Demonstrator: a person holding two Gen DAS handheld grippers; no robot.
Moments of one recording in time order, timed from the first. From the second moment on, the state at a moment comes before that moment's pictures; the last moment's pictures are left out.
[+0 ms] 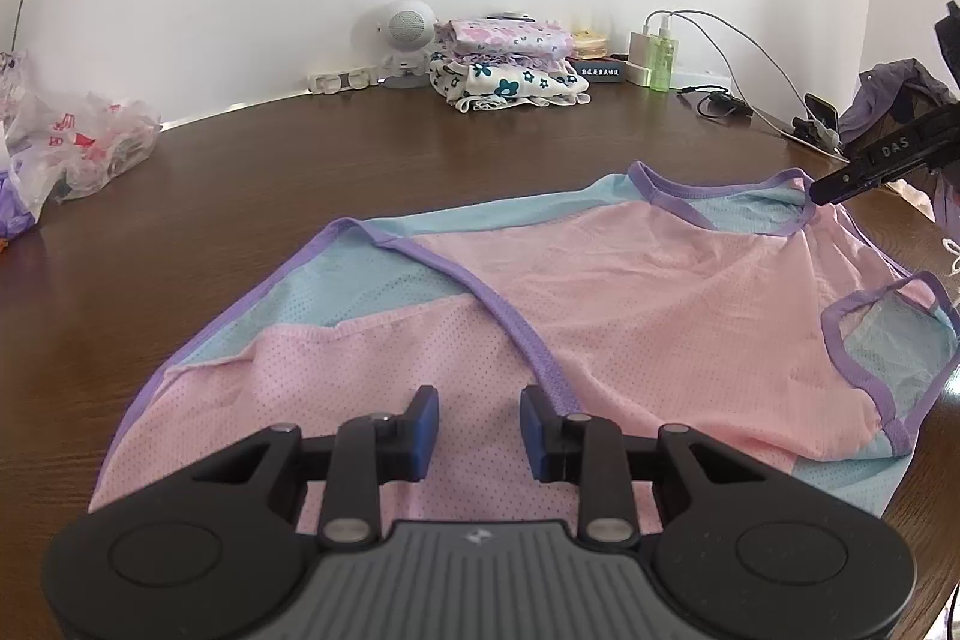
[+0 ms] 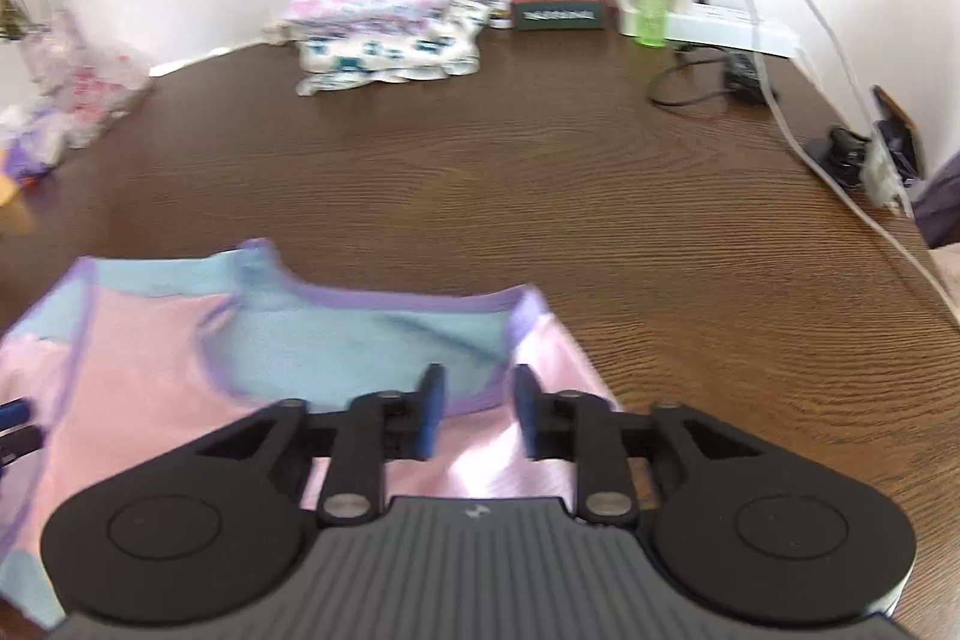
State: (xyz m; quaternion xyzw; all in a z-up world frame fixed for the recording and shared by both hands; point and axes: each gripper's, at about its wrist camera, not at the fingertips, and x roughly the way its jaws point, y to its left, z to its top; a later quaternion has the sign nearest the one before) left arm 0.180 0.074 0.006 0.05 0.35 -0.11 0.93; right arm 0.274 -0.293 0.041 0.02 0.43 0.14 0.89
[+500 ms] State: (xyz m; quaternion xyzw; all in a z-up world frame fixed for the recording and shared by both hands) left arm 0.182 0.072 0.005 0.05 0.35 -0.11 0.93; right arm 0.175 -0.251 0.024 -0.16 0.40 0.16 0.89
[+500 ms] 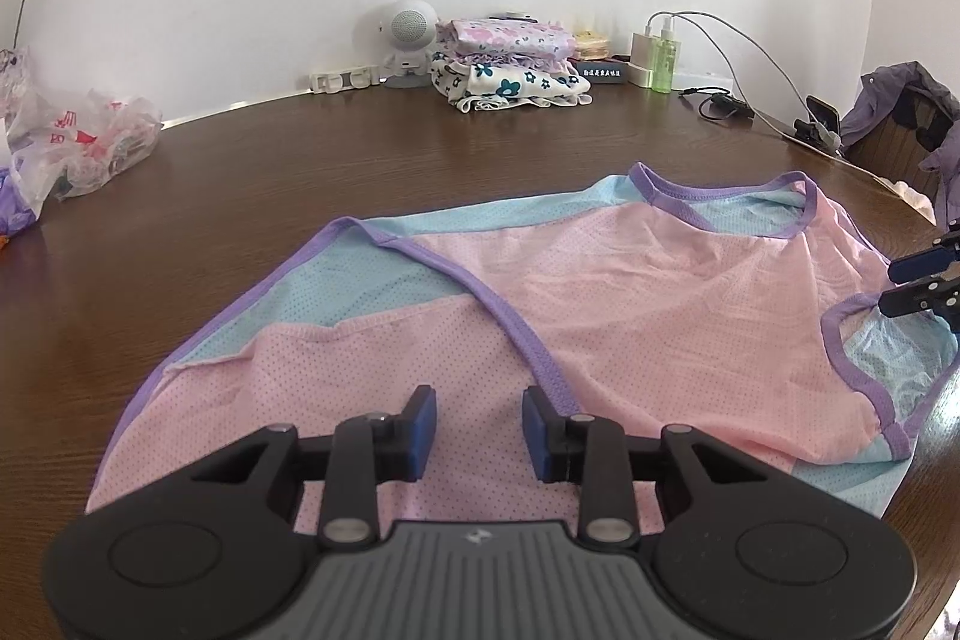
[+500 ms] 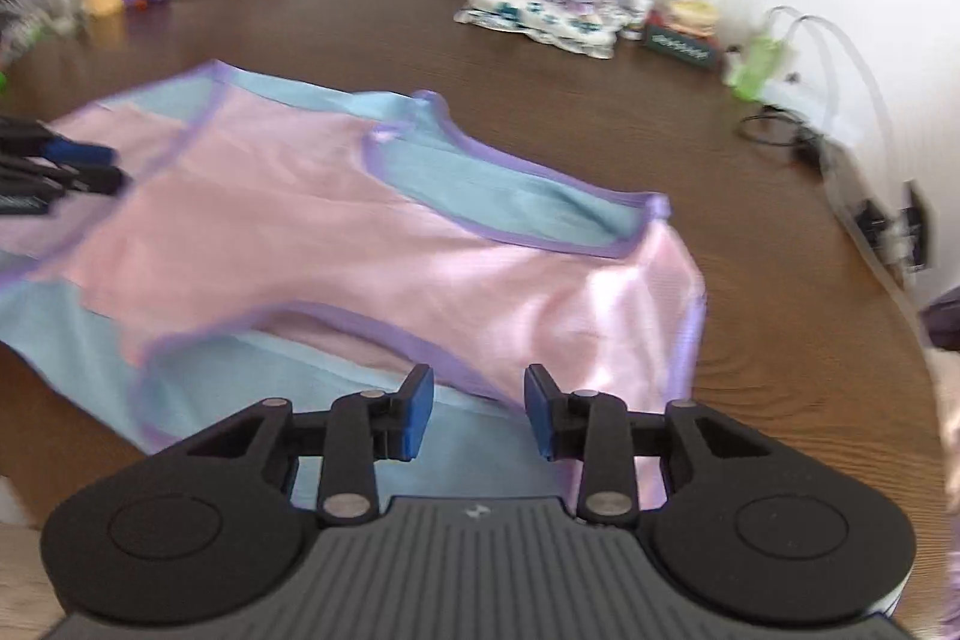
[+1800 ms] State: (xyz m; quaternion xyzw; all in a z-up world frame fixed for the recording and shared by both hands) left arm 0.089 0.099 0.016 -0.06 0.41 -0.17 0.89; right arm 0.137 -0.208 0.030 -0.10 0.43 0.38 0.81
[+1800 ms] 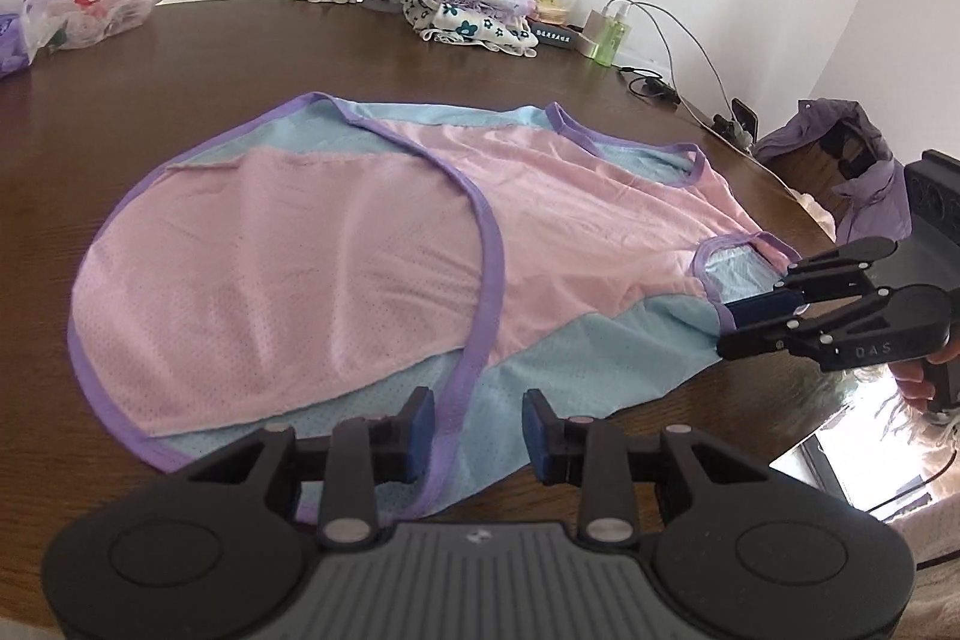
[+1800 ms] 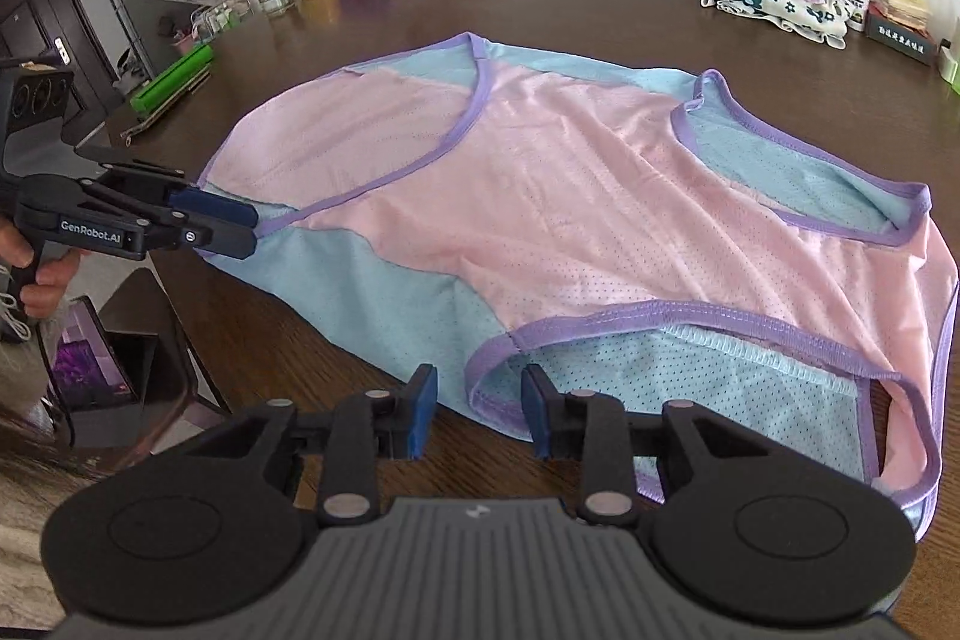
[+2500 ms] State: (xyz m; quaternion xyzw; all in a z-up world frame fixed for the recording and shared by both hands) left arm 0.090 0.103 0.020 0.02 0.43 -0.21 0.88; right arm 0.150 -0.247 0.027 -0.03 0.51 0.41 0.76
